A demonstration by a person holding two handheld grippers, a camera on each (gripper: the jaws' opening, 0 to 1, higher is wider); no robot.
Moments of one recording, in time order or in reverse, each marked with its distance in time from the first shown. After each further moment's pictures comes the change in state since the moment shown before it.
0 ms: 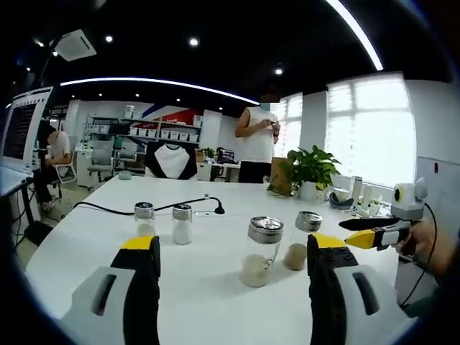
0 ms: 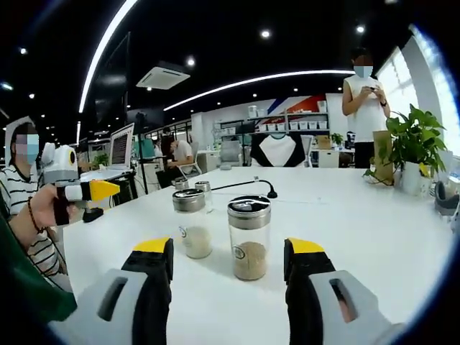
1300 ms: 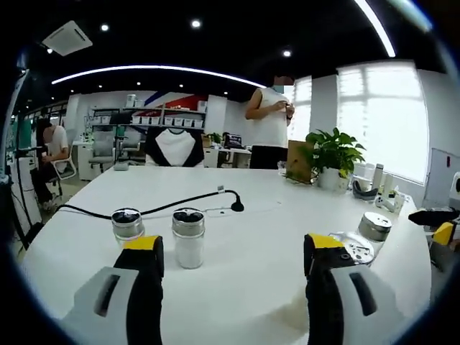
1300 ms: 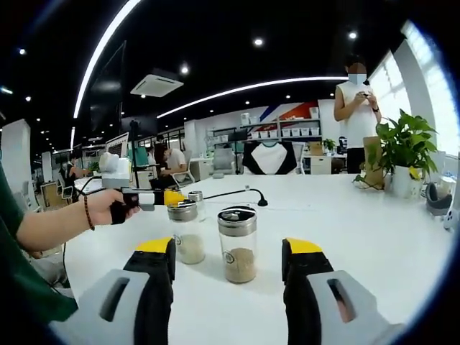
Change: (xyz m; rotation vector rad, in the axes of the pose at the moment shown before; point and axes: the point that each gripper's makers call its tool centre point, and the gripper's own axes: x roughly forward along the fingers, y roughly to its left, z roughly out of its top) left arm 0.131 0.048 -0.027 0.021 0.109 0.047; right arm -0.021 -0.008 0.014 0.013 -0.046 -0.046
